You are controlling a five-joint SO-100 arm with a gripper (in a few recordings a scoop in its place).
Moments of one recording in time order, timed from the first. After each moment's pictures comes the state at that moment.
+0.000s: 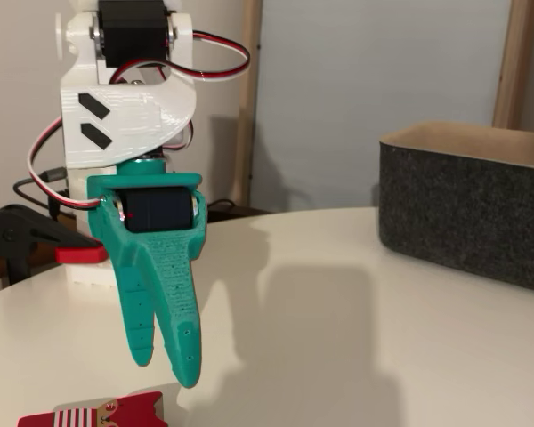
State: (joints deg) arm 42.5 100.6 120.9 56.0 99.7
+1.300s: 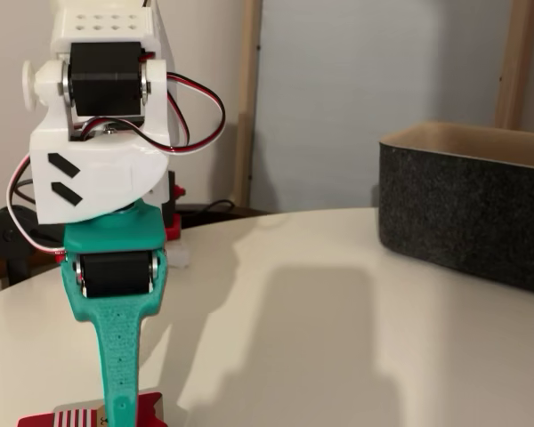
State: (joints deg) arm 46.5 87.6 114.5 66.4 92.0
